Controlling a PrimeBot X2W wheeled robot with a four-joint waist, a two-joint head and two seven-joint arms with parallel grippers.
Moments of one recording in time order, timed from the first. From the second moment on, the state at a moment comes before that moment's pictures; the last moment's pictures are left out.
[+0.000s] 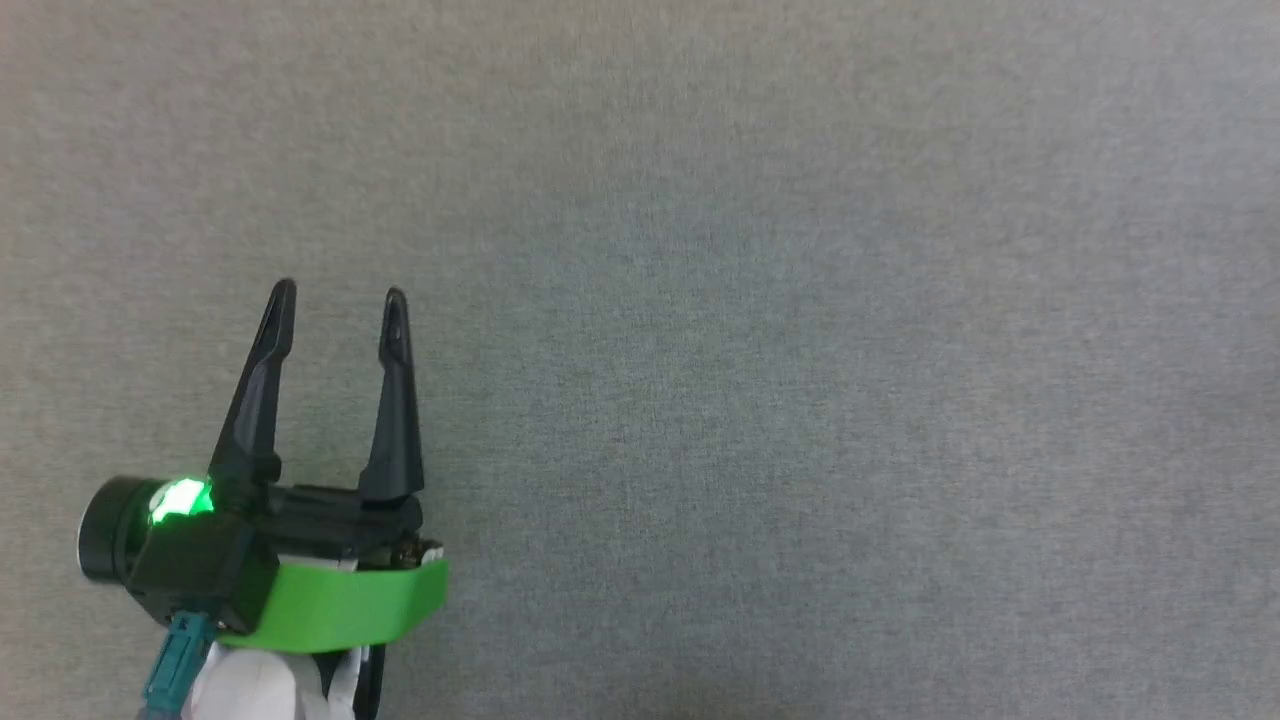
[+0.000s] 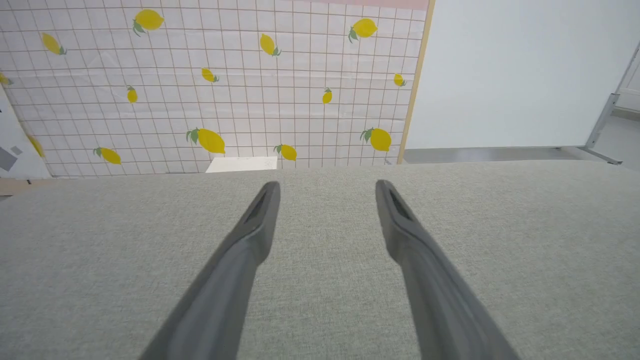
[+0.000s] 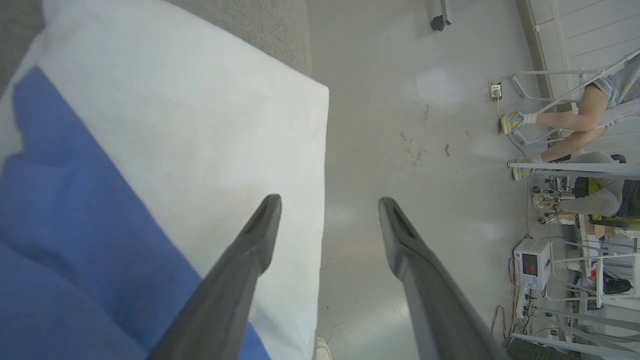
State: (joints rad) left arm -0.06 0.13 -0.10 -0.33 -0.12 0.00 -0.25; right arm -0.57 -0.82 -0.13 0.54 0.07 0.13 0.48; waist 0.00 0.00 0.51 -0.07
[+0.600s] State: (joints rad) left arm 0.07 0.11 -0.11 -0.25 -0.19 0.02 -0.23; right arm -0.38 -0.44 -0.22 0.29 0.16 0.13 0.27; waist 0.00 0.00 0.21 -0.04
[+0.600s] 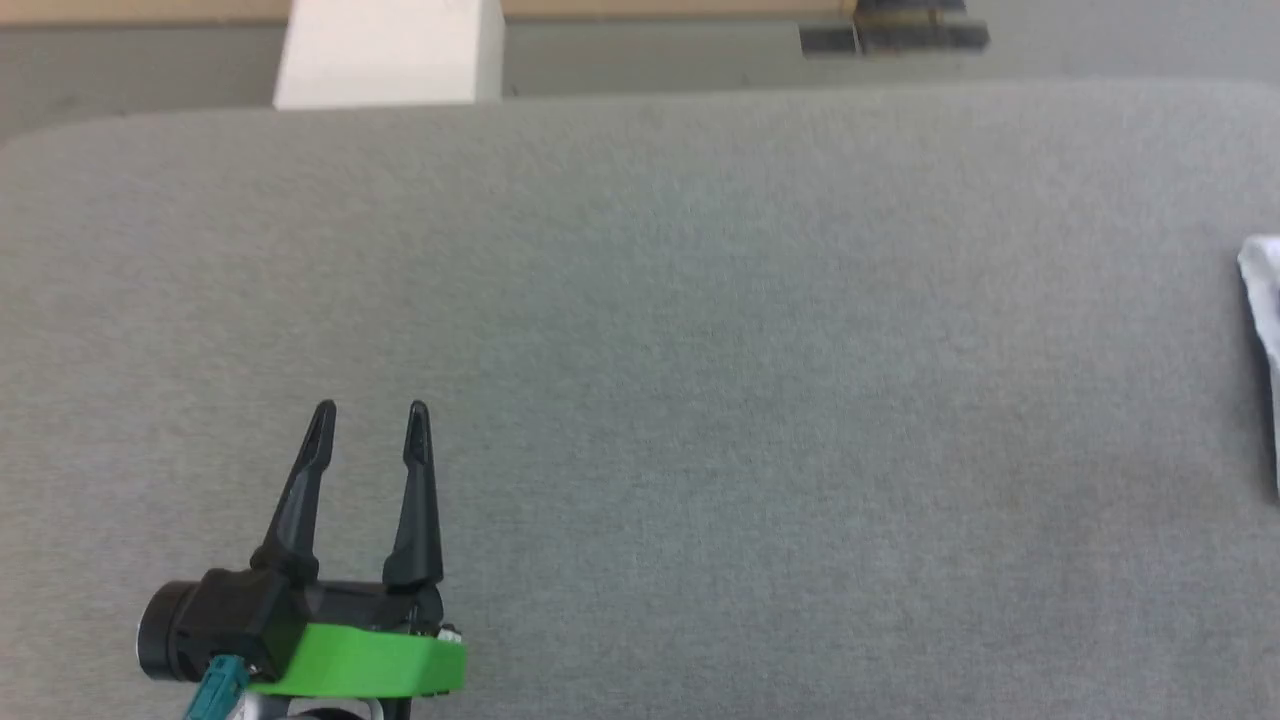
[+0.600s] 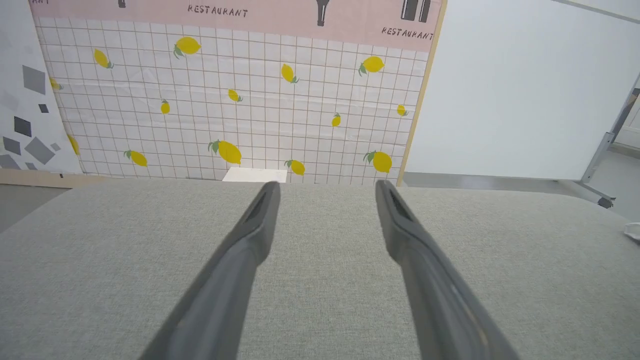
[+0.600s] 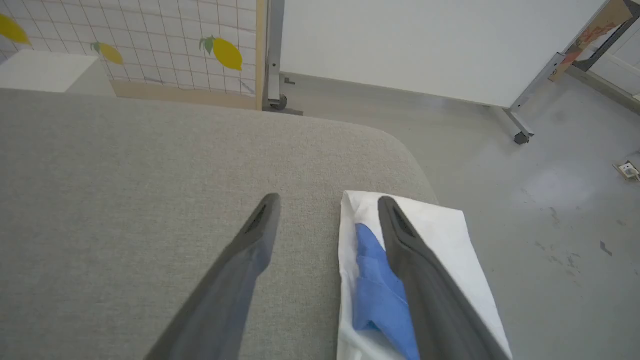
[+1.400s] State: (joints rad) left arm 0.12 0.11 -0.15 -0.10 -0.22 0.02 -0.22; right arm 0.09 -0.05 -0.21 -0.16 -0.03 0.13 0.06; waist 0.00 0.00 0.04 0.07
